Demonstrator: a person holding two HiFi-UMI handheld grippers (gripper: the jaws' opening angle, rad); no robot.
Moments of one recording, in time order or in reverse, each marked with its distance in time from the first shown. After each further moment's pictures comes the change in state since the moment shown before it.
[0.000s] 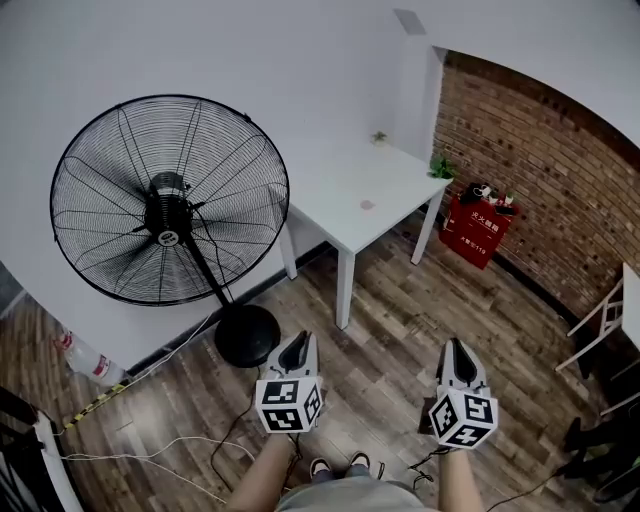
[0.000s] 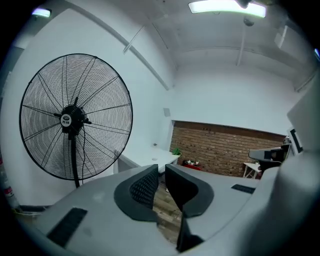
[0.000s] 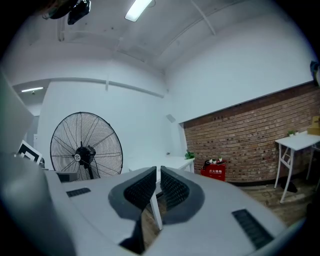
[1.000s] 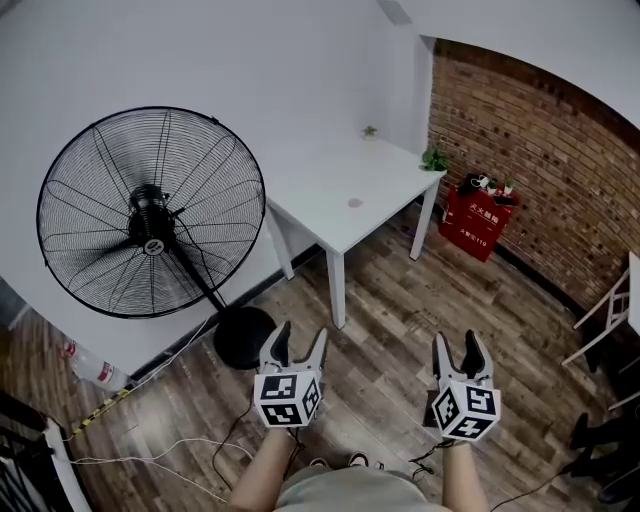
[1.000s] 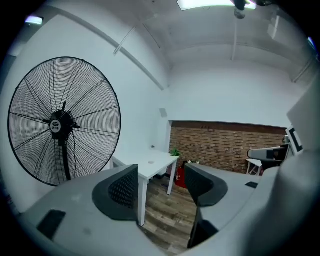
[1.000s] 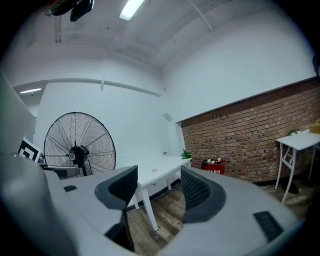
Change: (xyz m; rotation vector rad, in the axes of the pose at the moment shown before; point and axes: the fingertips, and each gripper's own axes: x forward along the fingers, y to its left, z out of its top) left arm 0.047 -0.044 0.008 0.064 -0.018 0.008; right arm 0.027 -0.067 0.002 0.008 0.003 -0.003
